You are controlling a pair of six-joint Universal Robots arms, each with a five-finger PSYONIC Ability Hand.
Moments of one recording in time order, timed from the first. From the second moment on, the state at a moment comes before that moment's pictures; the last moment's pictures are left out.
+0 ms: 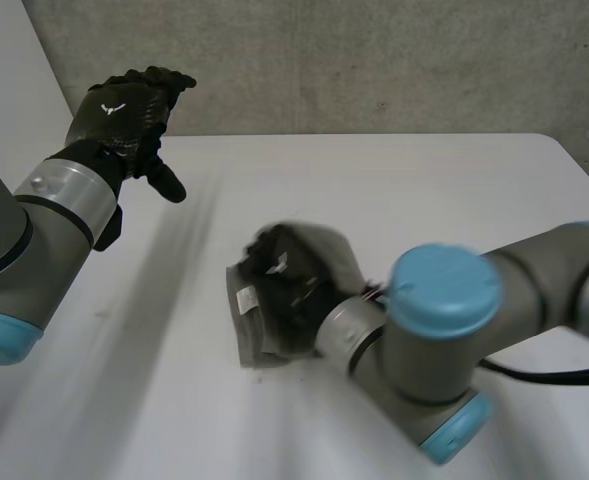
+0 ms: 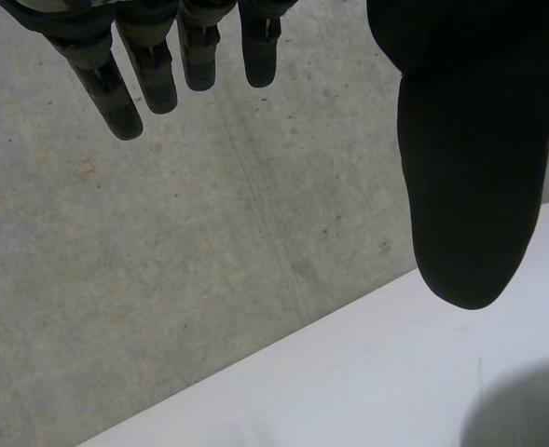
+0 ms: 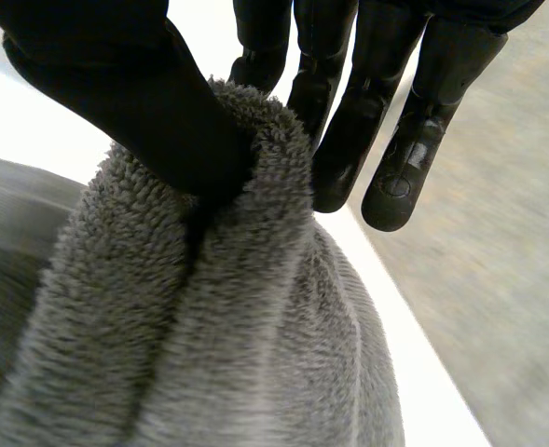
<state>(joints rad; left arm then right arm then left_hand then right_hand) 4.31 -1.76 -1.46 3.27 -1.53 3.20 2.34 -0.98 1.44 -0.33 1.32 2.54 0.17 0.16 0.17 0.17 0.03 1.39 1.21 1.21 1.22 1.03</state>
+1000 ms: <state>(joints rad) 4.11 -2.17 -1.46 3.21 -1.77 3.05 2.06 -0.88 1.29 0.07 1.29 3.13 0.17 0.17 0.17 0.17 0.03 0.18 0.17 0.17 0.18 0.04</state>
